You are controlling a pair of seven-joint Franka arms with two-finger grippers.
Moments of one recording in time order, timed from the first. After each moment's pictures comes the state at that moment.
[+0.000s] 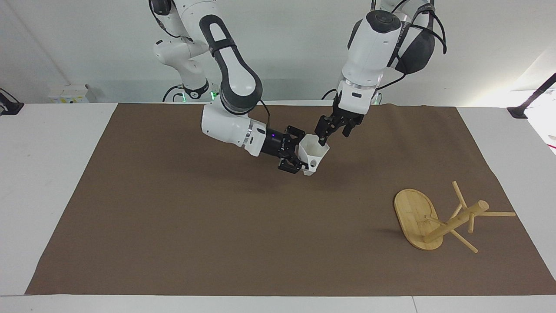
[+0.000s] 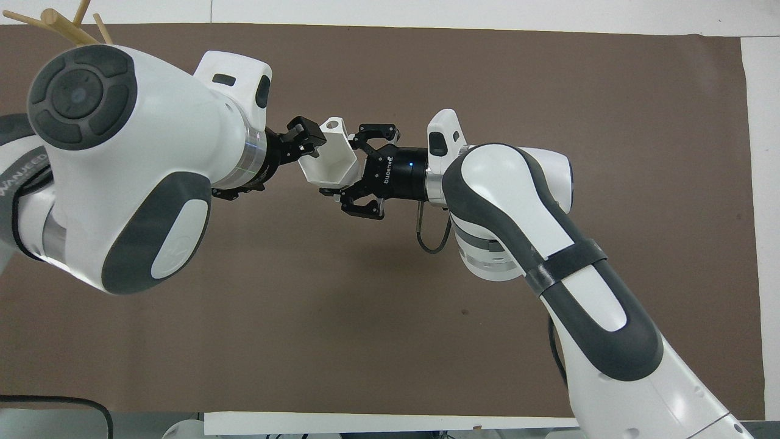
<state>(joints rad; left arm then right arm) -0.51 0.09 -0.07 -1.67 -0.08 1.91 -0.98 0.59 0.29 -0.08 -1.88 1.63 2.31 -1.94</state>
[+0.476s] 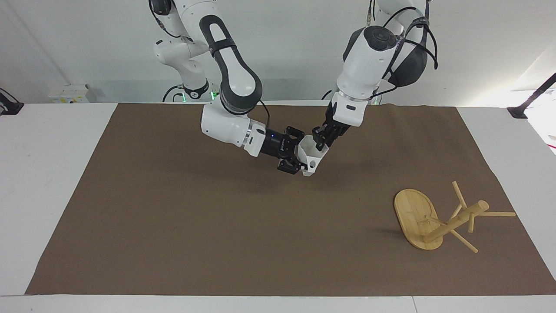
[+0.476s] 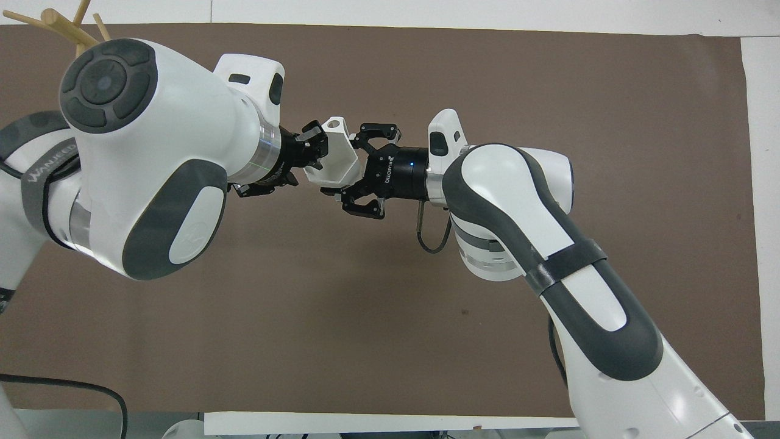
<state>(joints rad) -0.51 0.12 -0.08 -1.67 -0.16 1.92 -0.99 0.59 0.29 -0.09 -1.89 1.63 2.32 -1.94</state>
